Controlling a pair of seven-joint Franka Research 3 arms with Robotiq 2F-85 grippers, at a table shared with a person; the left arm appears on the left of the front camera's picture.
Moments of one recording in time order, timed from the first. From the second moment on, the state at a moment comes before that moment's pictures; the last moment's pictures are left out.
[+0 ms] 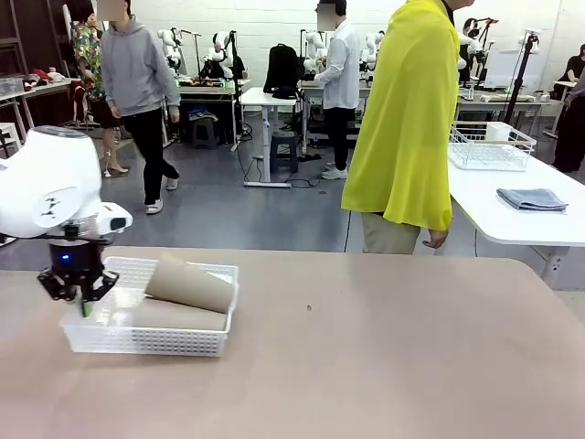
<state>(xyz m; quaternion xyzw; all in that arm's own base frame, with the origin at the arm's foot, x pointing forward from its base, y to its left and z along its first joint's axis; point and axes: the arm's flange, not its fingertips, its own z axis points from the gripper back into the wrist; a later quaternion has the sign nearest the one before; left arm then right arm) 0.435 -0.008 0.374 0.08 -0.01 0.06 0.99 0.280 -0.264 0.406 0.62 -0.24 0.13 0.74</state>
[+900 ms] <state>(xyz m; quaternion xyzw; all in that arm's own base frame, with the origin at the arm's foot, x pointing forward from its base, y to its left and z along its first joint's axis) 0.431 0.093 0.357 0.06 -0.02 0.08 0.99 0.280 -0.264 0.405 0.62 -0.24 0.13 0.74</state>
